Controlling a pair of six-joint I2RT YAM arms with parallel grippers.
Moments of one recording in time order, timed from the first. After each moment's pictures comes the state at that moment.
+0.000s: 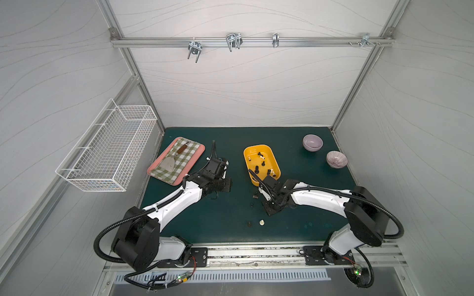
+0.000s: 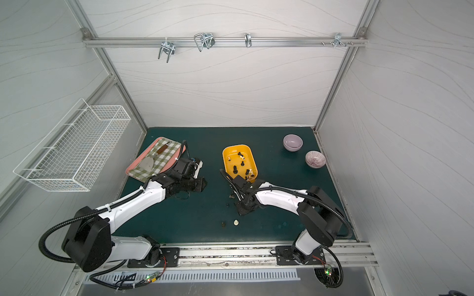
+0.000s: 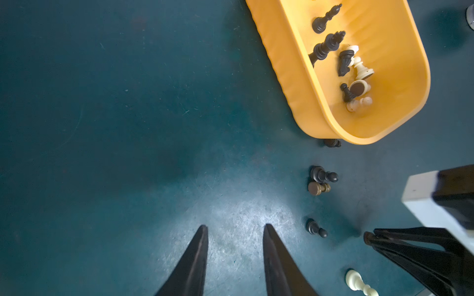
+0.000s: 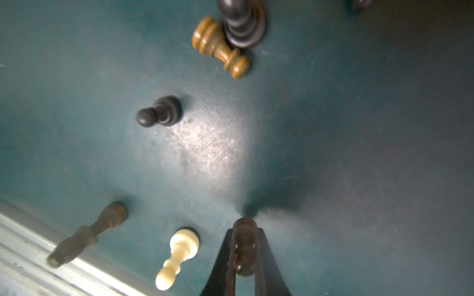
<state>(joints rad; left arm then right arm) -0.49 1.33 0.84 -0.48 0.09 -0.38 0.93 1.55 0.92 -0.69 -0.11 0.40</state>
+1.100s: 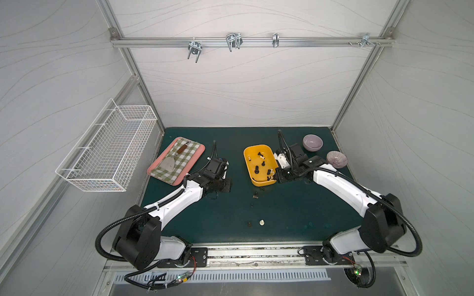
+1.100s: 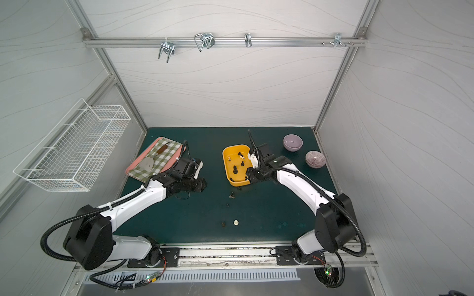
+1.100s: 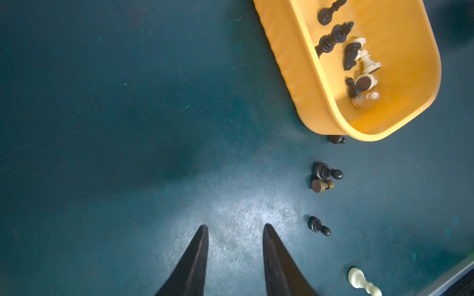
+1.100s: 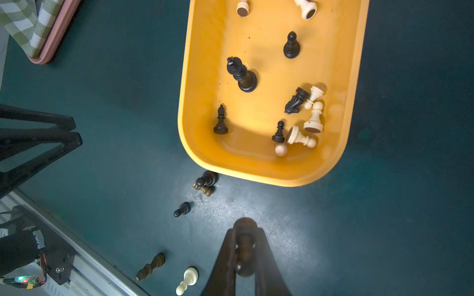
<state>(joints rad) -0.49 1.34 0.85 -0.50 0.09 -0.38 0.55 1.47 1.15 -0.72 -0.22 0.22</state>
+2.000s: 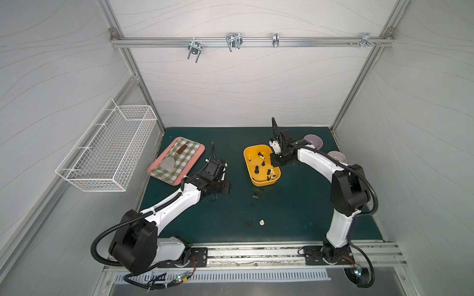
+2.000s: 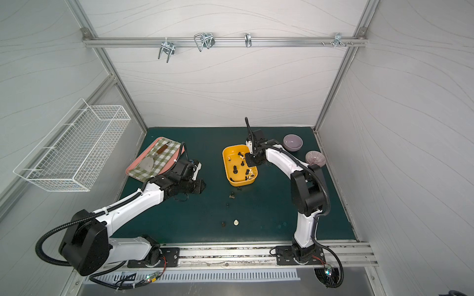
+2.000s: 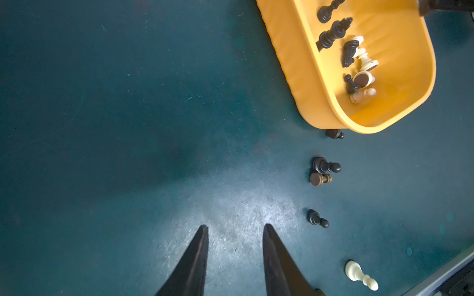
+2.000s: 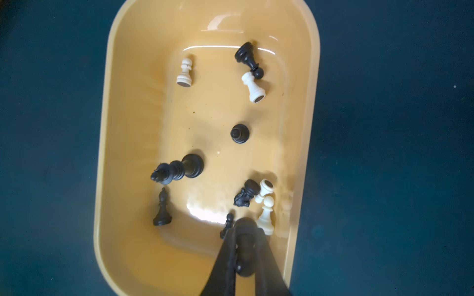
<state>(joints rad) -0.49 1.30 0.81 -0.50 0.10 -0.40 0.47 1.89 1.50 -0.71 -0.14 0.10</state>
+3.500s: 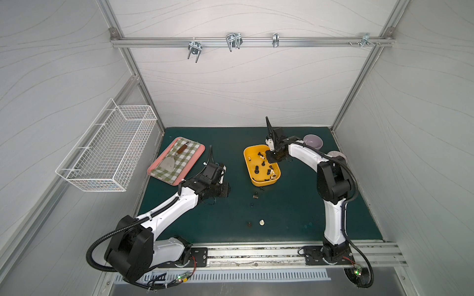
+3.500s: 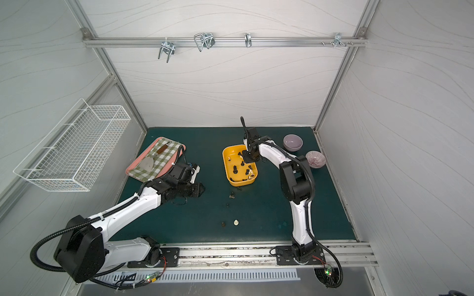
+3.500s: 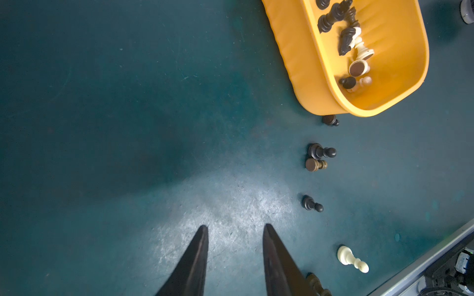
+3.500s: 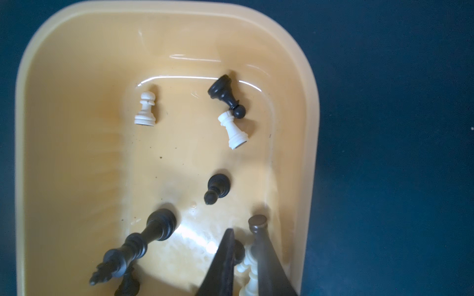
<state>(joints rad) -0.50 1.24 0.76 -0.51 0.13 -0.43 0.47 2.08 1.67 -0.72 -0.09 0.11</state>
